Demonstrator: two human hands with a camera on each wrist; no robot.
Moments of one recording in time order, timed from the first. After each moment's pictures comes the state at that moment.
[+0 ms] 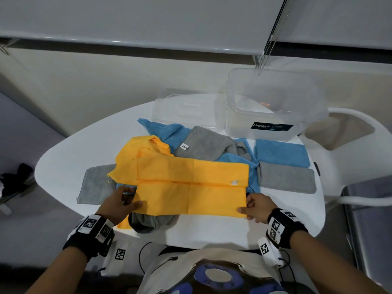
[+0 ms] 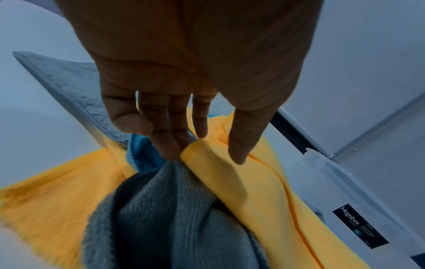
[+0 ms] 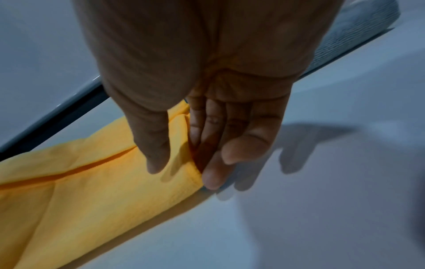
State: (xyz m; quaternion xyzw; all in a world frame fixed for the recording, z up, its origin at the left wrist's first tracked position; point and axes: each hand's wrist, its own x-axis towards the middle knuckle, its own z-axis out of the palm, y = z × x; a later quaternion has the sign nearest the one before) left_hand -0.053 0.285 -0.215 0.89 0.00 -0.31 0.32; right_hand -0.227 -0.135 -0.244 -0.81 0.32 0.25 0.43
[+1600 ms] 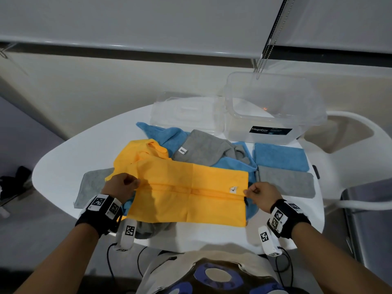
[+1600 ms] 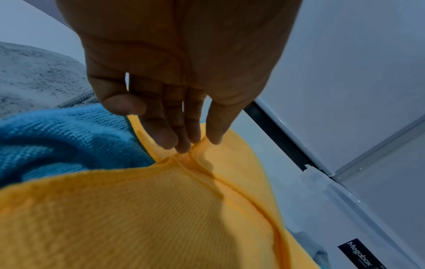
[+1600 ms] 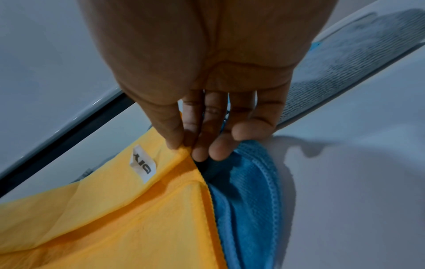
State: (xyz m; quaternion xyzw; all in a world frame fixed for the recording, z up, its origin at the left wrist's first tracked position) left_hand -0.007 0.241 -0.194 0.93 0.02 -0.24 0.26; right_hand -0.200 -0.167 -0.236 -0.86 0.31 0.14 0.39
